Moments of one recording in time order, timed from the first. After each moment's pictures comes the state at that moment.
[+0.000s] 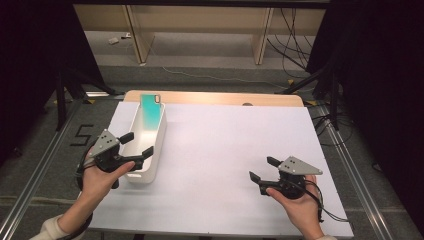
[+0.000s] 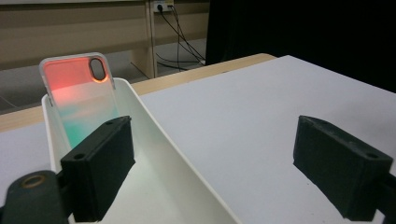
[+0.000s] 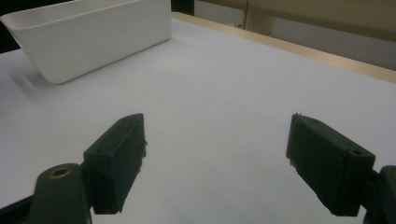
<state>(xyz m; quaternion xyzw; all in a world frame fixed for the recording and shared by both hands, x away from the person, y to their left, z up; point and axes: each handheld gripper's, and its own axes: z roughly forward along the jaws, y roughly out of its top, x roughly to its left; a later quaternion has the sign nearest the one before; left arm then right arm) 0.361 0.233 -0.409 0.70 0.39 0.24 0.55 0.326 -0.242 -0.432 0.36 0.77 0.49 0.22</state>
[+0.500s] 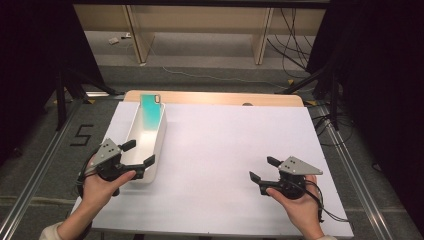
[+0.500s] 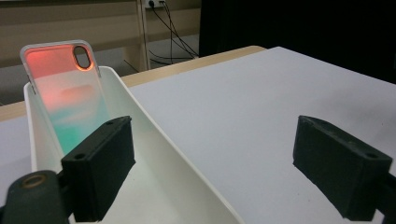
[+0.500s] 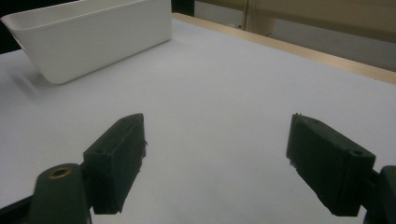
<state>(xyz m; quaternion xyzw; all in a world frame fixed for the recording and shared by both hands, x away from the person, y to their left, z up) 0.347 0.231 -0.420 0.71 0.38 0.23 0.55 0.326 -0.242 -0.431 0.36 0.76 0.49 0.22</state>
